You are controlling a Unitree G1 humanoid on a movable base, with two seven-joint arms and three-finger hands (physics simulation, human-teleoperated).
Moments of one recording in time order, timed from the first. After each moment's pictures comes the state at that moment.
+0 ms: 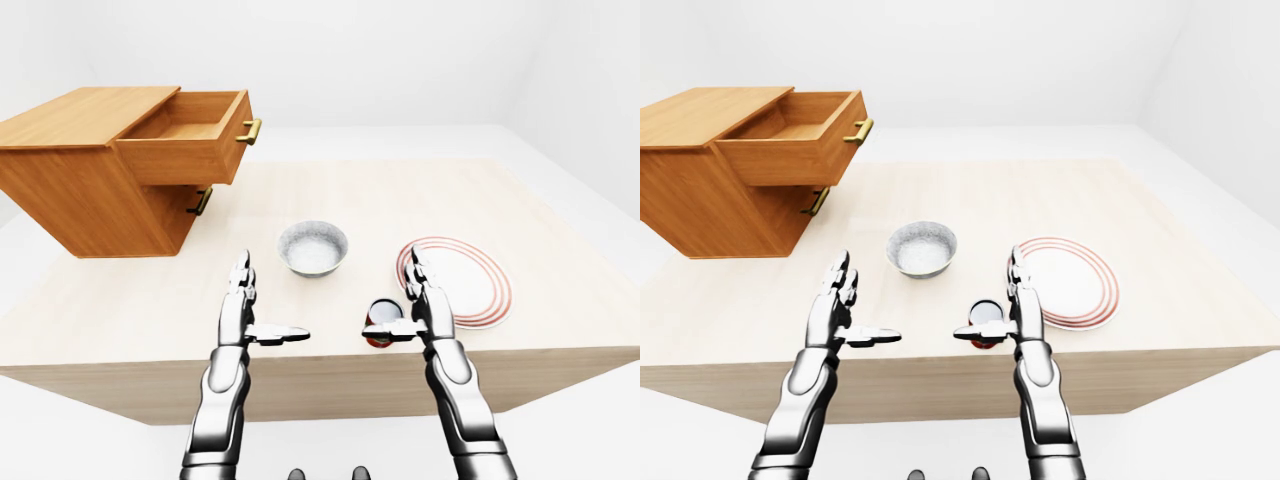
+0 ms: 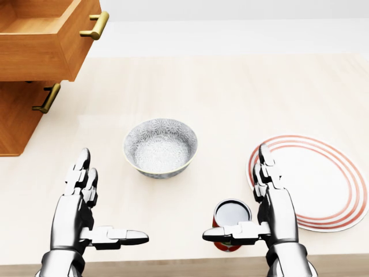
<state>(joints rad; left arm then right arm) 0.00 0.01 0.01 0.00 0.00 0.00 -0.02 0.00 -0.01 -0.01 0.00 0.01 0.01 0.01</state>
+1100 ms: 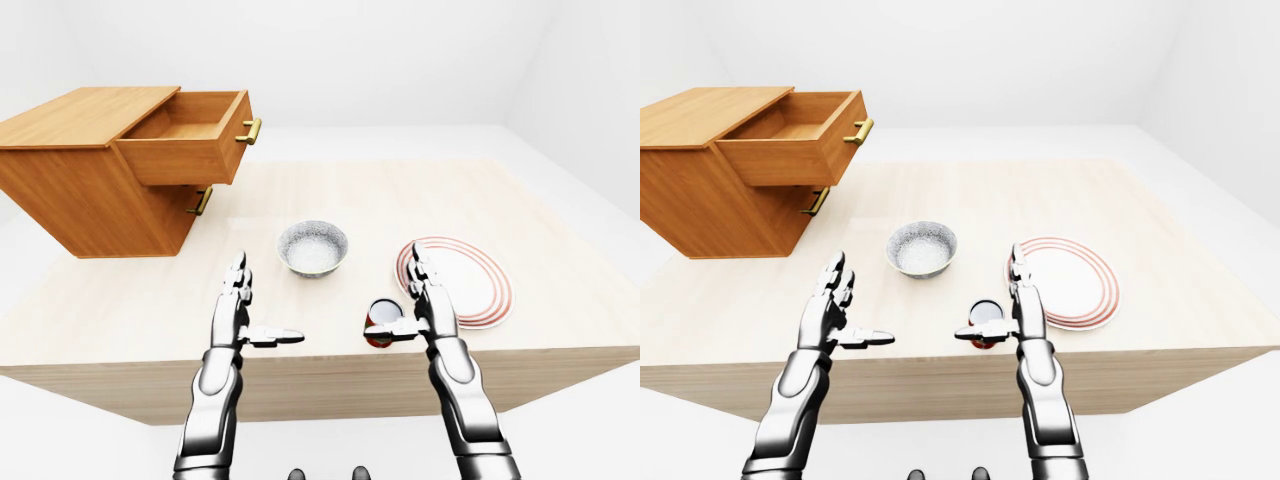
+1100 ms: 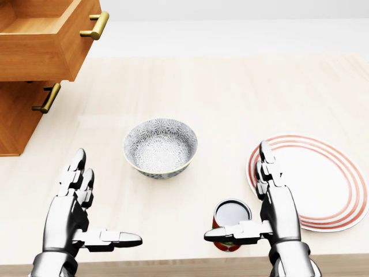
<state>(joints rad) 0.01 0.02 0.04 -0.01 -0.03 0.00 -0.07 0.00 -0.02 -0.02 -0.03 -0.04 0.02 0.03</state>
